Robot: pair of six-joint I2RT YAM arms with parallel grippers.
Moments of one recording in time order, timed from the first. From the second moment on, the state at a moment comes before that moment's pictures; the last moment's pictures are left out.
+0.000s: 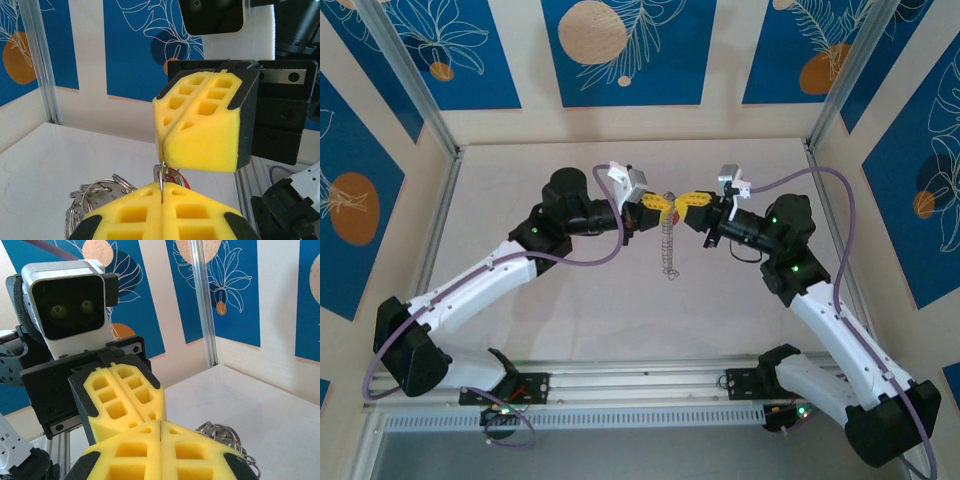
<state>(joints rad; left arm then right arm) -0.75 1.34 1.18 0.10 0.63 -0.04 0.38 0.91 0.83 0.17 -0.72 0.28</state>
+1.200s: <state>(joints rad) -0.76 1.37 1.17 0.34 0.62 -0.21 0.24 0.88 0.69 0.33 -0.83 0.56</state>
